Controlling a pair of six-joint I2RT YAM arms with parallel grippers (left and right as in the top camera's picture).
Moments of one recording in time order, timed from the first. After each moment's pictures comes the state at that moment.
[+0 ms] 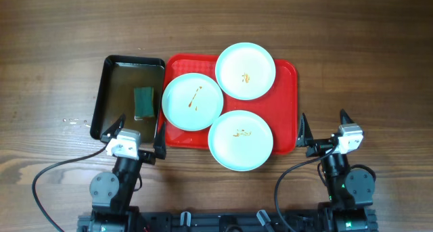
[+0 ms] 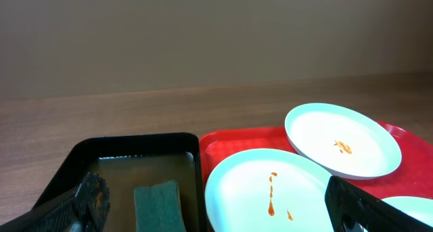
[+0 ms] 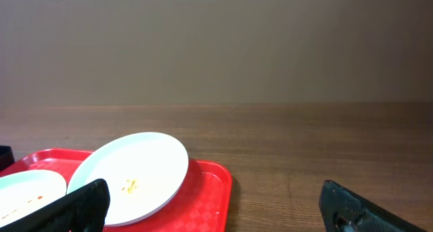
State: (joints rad) left arm -0.09 0.01 0.01 -0.06 0.13 -0.02; right arm 0.07 0.01 0.01 0.00 -0.04 0.05
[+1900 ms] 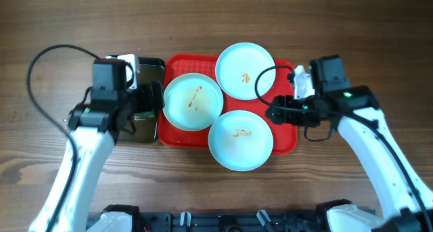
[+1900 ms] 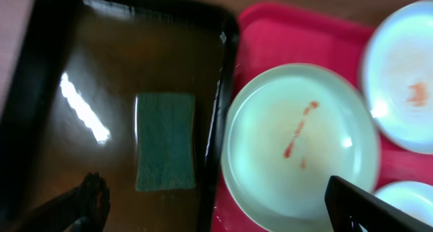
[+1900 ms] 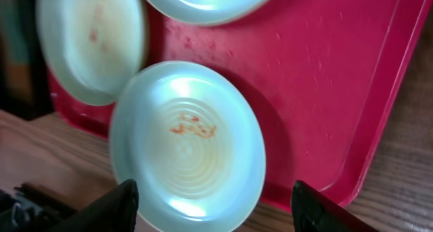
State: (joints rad) left arm -0.09 1.29 0.95 -0.65 0.05 -0.22; right arm 0.20 1.39 1.02 -0.94 -0.37 0.24
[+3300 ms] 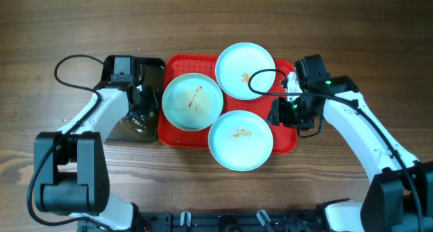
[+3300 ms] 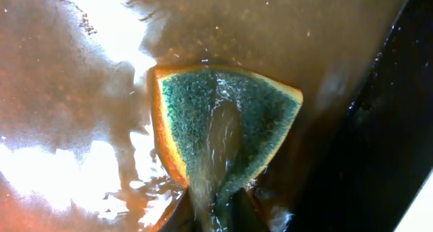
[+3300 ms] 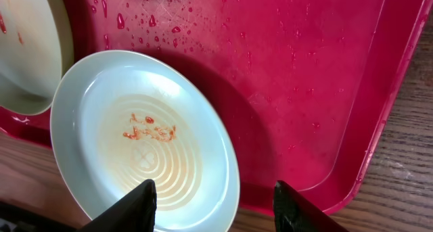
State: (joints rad) left arm -0.04 1.73 0.95 -0.53 0.00 -0.36; right arm 0.21 1.54 1.02 -0.94 -0.33 0.29
